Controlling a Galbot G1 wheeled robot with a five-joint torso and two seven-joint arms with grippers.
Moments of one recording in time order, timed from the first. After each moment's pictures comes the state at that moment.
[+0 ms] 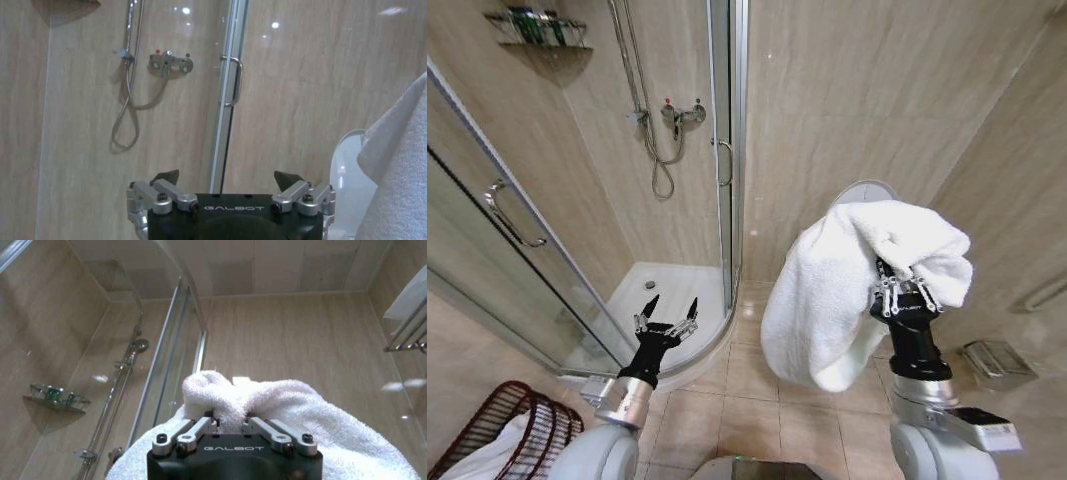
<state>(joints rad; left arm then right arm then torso) 1.81 -1.58 -0.61 -2.50 -0.16 0.18 0.18 -1.67 1.52 0.65 2.50 0.12 0.35 -0.15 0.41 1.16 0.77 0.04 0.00</state>
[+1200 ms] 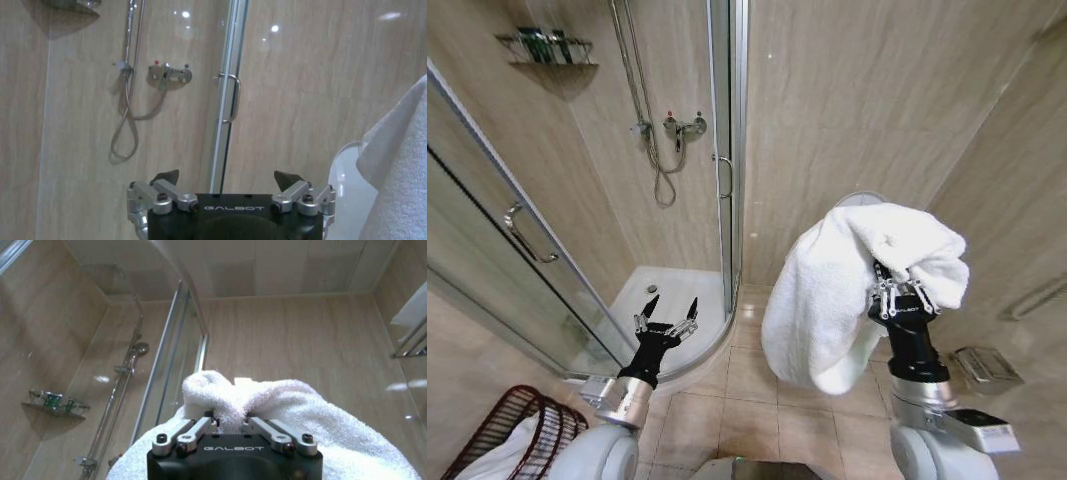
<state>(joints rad) 1.81 -1.58 -0.61 -2.50 -0.16 0.18 0.18 -1.68 1.52 0.64 2.50 0.11 0.35 -0.16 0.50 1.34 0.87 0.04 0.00</state>
